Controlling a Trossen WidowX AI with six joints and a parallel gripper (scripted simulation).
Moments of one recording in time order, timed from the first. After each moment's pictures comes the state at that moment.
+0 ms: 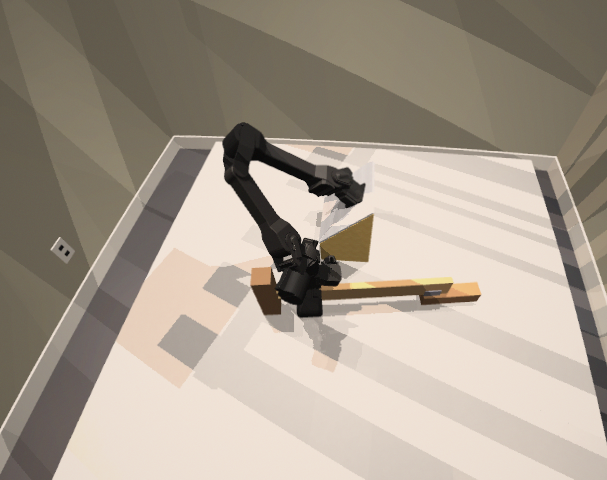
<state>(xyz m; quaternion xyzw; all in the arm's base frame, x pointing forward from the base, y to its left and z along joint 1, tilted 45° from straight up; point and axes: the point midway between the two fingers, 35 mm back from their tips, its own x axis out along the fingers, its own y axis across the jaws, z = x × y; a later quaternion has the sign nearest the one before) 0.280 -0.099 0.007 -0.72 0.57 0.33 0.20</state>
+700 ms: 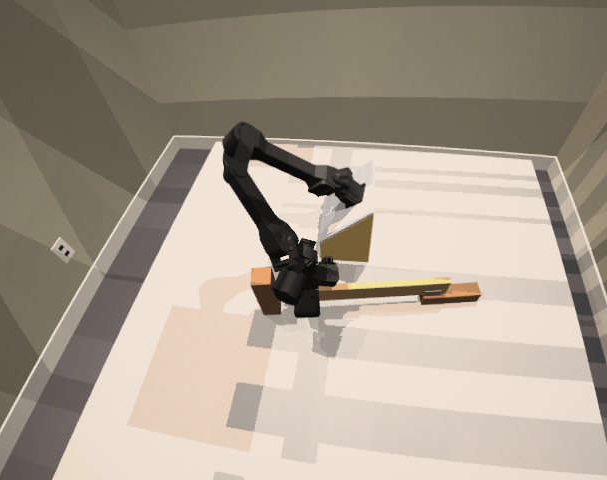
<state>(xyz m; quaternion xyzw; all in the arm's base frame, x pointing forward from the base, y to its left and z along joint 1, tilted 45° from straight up) 0.282 -0.103 0.012 -0.72 0.57 0.33 0.20</state>
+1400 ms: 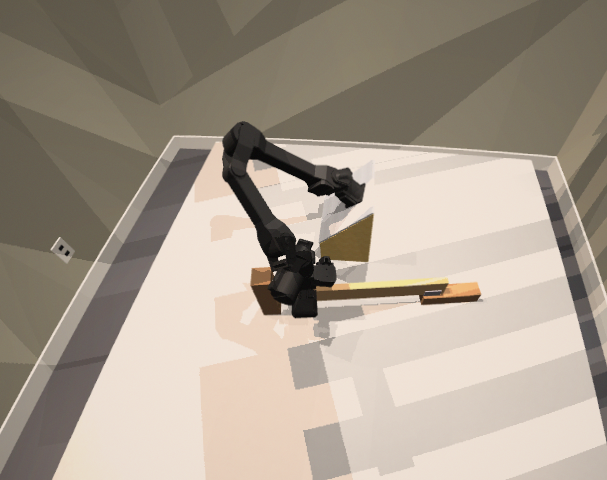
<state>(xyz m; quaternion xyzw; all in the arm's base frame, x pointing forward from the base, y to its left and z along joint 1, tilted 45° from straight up) 0.284 -0.108 0.015 -0.72 0.57 0.33 0.20</state>
